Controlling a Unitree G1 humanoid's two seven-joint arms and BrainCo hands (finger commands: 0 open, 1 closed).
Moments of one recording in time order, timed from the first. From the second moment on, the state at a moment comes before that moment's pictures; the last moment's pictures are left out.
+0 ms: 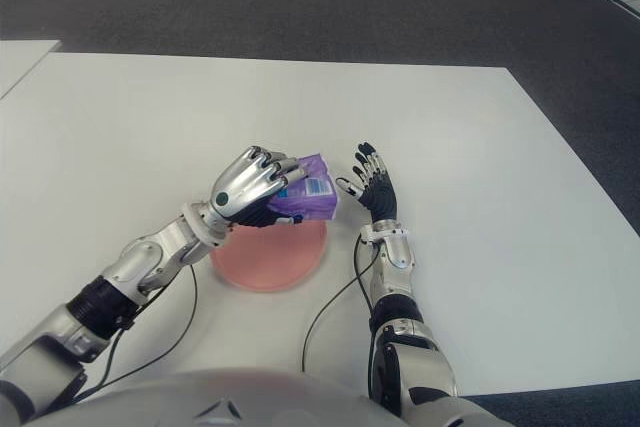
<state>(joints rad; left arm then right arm) -0.24 0.45 -0.55 0.04 1.18 -0.34 0.55 -0.28 -0.04 -0.24 0.85 0.17 -0.64 0.34</state>
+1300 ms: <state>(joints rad) -0.20 0.49 -0.63 0.08 1.20 -0.33 0.52 -0.28 -0.04 -0.24 0.85 0.17 -0.64 0.34</state>
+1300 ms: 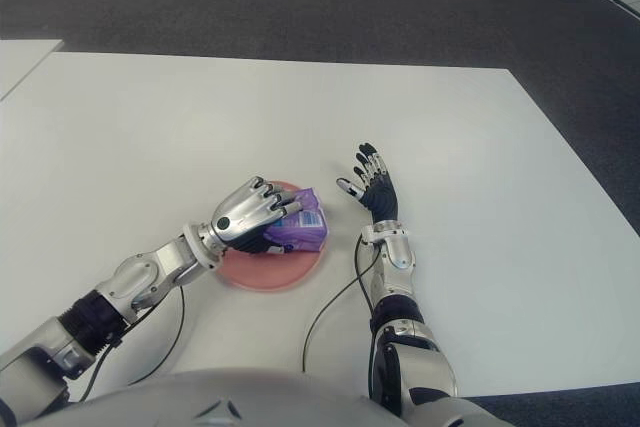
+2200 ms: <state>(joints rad) -0.16 0.53 -0.60 -0.01 1.20 -0.31 0.42 -0.28 -0.04 -0.24 0.85 0.17 -0.64 0.34</state>
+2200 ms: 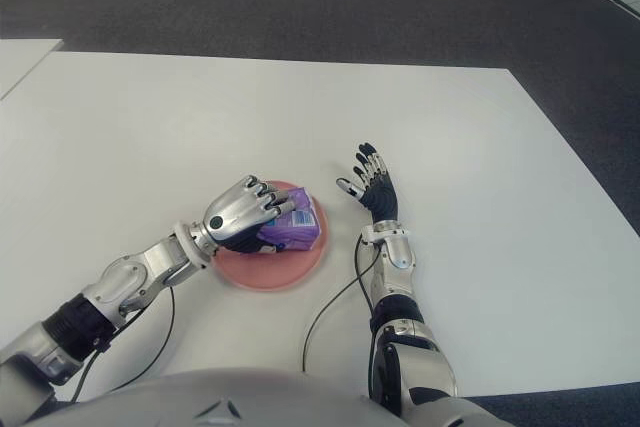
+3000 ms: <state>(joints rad) -0.16 0.63 -0.52 -0.30 1.21 -0.19 -0.31 -0.28 -0.05 -0.24 0.84 0.17 -0.64 0.34</state>
